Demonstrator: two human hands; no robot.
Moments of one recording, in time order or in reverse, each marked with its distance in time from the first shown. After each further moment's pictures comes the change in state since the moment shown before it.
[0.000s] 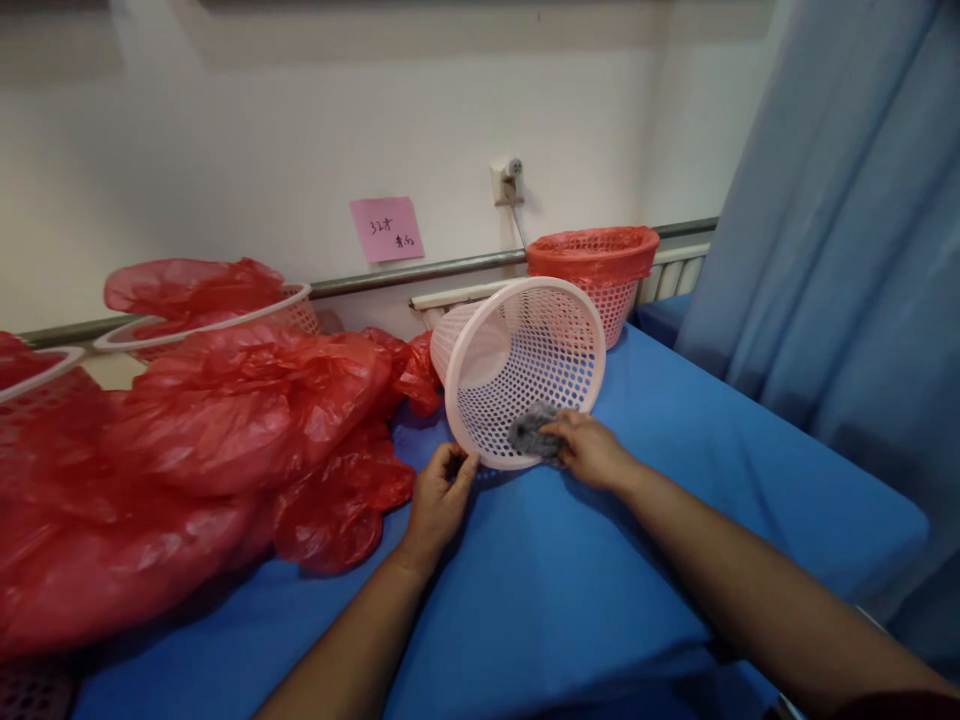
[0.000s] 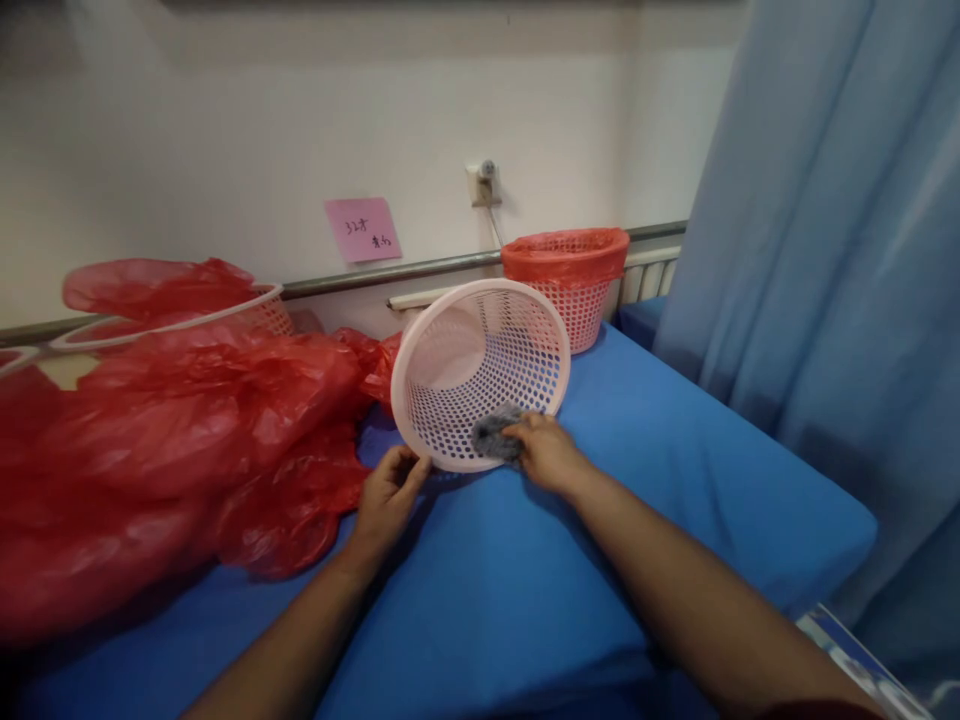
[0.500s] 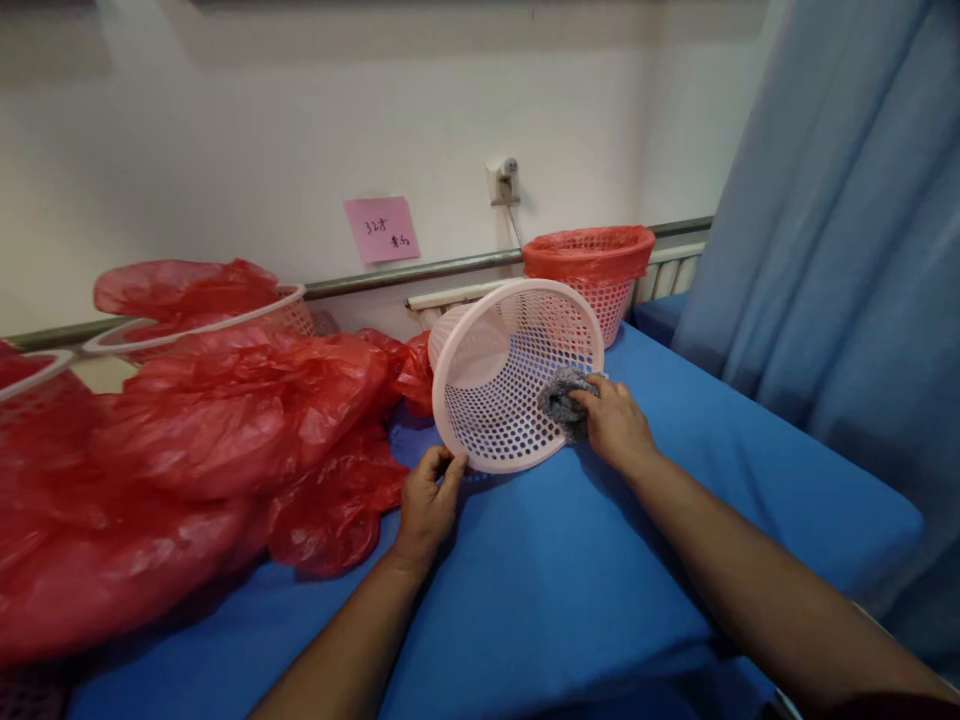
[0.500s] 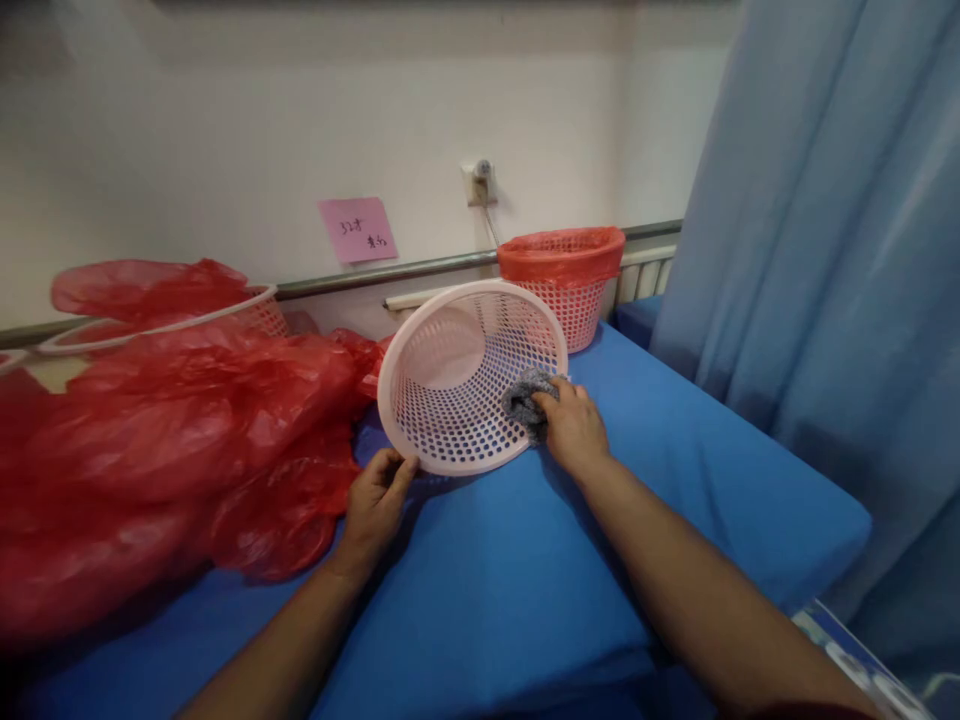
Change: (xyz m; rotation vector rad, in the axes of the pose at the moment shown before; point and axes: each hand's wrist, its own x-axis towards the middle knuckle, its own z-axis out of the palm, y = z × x) left_hand 0.002 0.007 -0.007 0.102 0.061 0.044; right_hand 0.001 0.008 -0.023 -0.314 0.228 0.174
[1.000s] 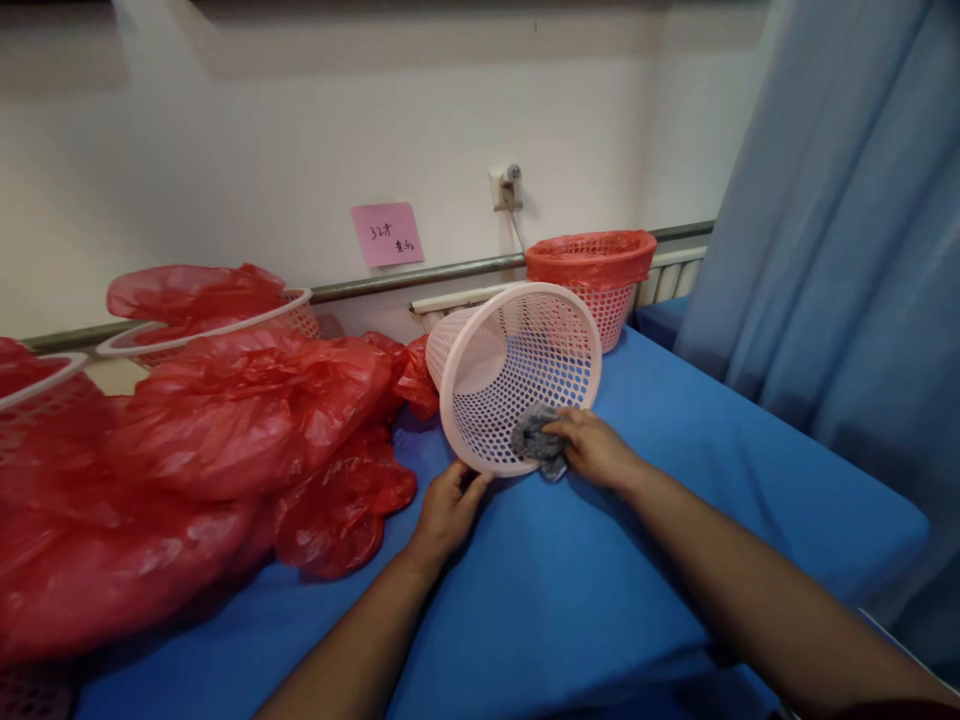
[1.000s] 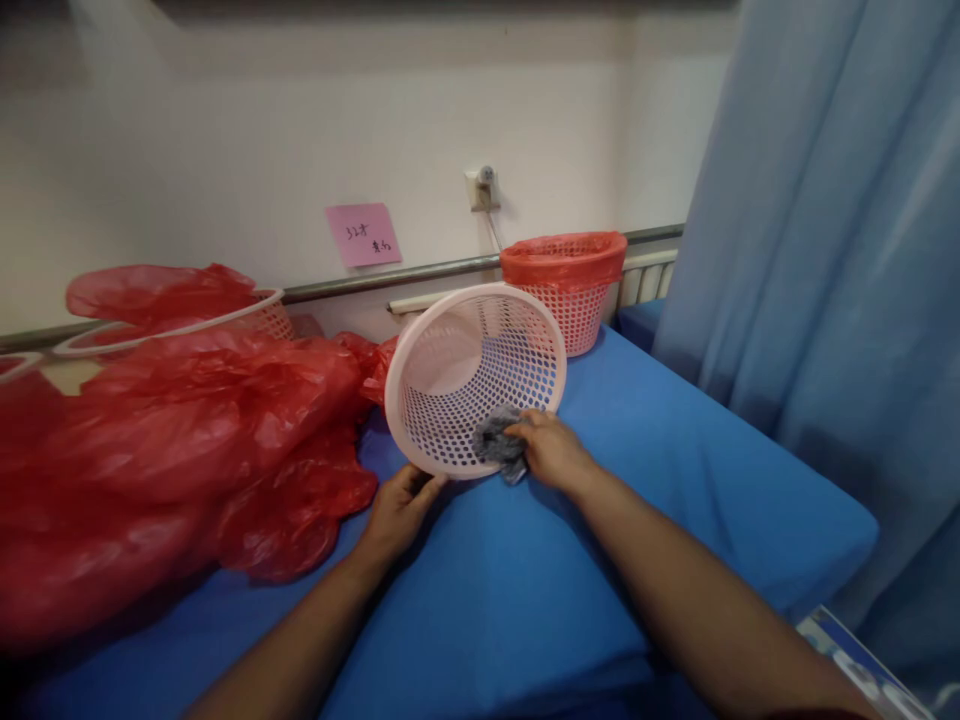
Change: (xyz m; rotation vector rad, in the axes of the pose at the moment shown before) left_hand -0.004 -0.013 0.010 -0.120 -0.237 -0.063; right_hand -0.003 -0.005 0.018 0.399 -0.177 -0.261
